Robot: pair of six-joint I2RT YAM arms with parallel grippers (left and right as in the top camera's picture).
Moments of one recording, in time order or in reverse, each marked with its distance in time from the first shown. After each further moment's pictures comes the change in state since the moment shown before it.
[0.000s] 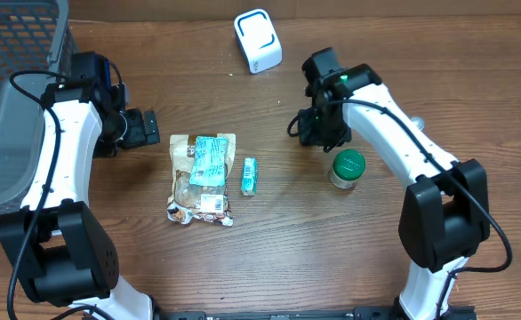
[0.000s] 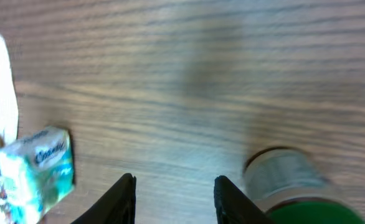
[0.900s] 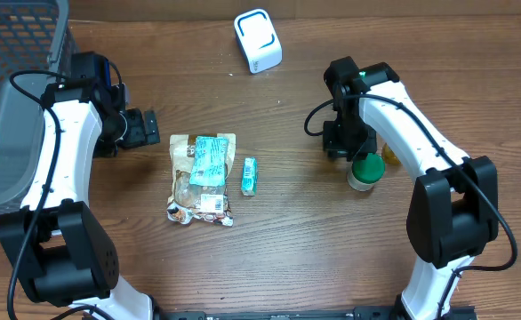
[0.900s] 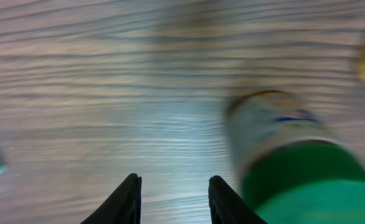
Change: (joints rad) left arm 0.000 0.000 0.000 0.000 0.000 0.000; right arm -0.087 0.000 -0.034 -0.158 0.017 0.004
